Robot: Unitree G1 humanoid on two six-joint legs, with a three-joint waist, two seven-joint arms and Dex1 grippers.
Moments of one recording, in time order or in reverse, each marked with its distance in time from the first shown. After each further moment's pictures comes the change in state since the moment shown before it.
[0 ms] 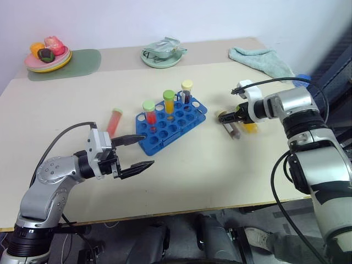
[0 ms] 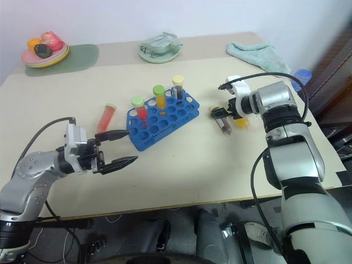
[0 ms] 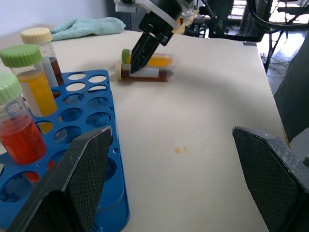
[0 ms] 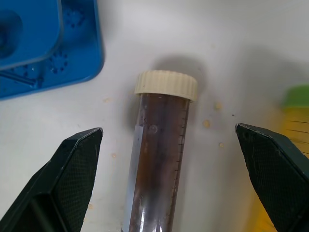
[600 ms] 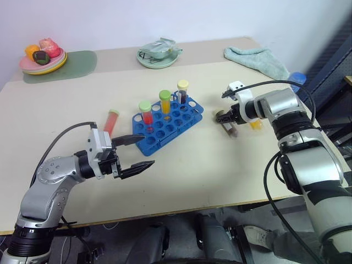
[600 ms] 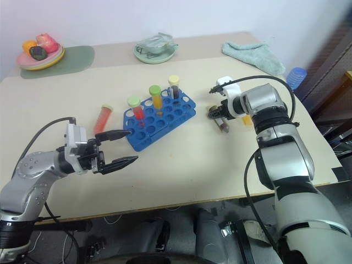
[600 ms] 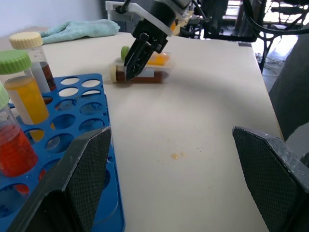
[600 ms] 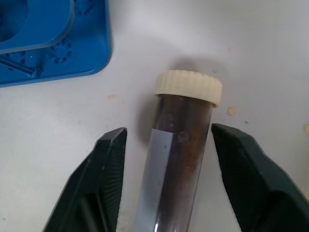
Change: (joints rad) left arm -0.002 -0.003 -0.001 0.000 0.000 -0.001 0.001; right arm 0.000 0.060 -0.001 0.005 -0.081 -0.061 0.002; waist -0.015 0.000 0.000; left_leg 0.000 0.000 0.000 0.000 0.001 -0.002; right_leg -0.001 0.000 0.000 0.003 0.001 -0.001
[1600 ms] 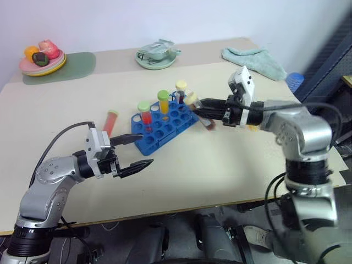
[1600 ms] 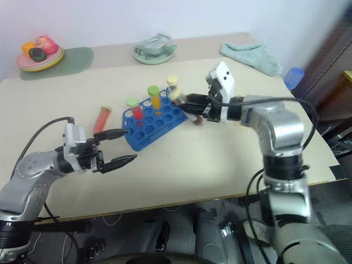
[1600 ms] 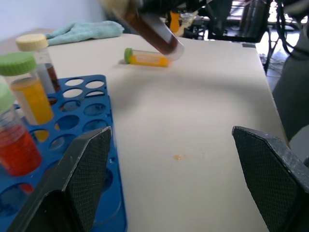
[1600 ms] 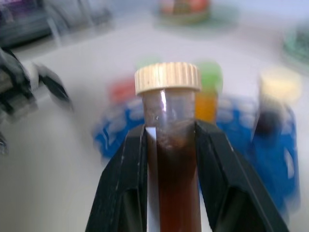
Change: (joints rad) left arm -0.011 0.002 0.007 0.024 -0.001 -0.007 0.002; right arm 0.501 0.192 -0.392 -1.055 0.395 -0.136 -0.010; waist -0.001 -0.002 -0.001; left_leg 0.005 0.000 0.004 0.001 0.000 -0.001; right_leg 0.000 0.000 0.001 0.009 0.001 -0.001
